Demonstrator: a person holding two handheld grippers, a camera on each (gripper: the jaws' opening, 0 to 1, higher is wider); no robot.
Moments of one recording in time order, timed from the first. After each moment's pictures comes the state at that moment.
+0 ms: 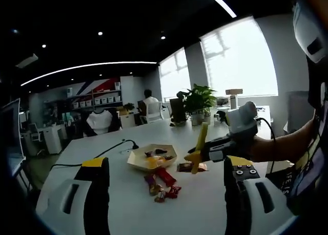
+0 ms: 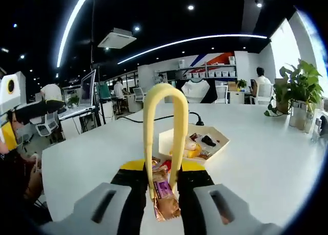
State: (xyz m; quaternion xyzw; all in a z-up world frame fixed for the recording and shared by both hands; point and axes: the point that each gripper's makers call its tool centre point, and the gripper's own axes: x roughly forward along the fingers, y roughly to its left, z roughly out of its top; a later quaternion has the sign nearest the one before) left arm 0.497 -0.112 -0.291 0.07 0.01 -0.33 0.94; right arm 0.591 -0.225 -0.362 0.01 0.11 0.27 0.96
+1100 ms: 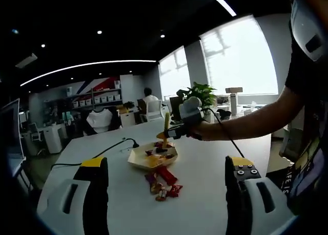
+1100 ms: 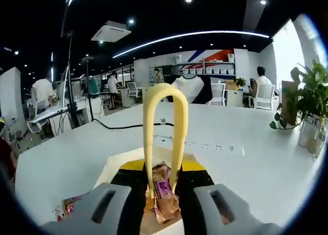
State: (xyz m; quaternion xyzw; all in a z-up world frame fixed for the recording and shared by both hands) left arm 0.501 -0.105 -0.293 0.08 0.03 -0.32 0.94; right arm 0.770 -0.245 -0.378 -0.02 0.15 0.26 0.95
